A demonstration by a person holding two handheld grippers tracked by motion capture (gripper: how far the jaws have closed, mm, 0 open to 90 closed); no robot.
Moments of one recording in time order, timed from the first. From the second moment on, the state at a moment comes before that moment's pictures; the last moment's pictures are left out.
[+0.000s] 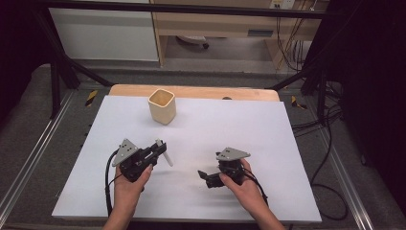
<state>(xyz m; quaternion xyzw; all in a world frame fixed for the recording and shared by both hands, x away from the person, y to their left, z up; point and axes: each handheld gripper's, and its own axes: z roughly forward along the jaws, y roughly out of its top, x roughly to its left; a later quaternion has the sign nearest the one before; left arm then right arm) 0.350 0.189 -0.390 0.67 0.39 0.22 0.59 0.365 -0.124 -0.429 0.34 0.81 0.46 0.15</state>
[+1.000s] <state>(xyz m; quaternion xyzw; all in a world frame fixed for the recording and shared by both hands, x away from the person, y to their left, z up) 0.433 0.183 -0.325 0.69 0.38 0.24 0.57 0.343 -0.222 -0.443 0.42 0.76 0.47 0.15</state>
